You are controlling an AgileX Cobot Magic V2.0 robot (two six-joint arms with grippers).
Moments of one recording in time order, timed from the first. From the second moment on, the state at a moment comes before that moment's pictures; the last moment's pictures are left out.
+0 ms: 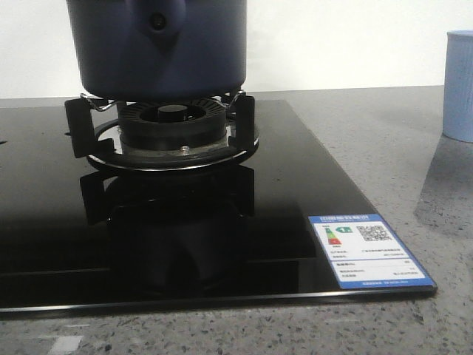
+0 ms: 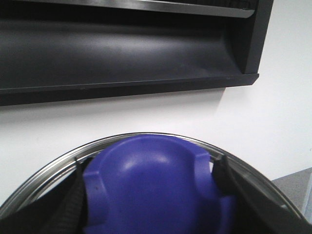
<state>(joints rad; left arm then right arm) -0.39 1.09 -1.12 -0.61 0.03 0.54 0.10 0.87 -0.27 0.26 -0.28 -0.21</state>
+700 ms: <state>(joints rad) -0.39 1.08 -1.12 -0.61 0.04 0.54 0.10 1.45 -0.46 0.26 -0.69 -0.21</state>
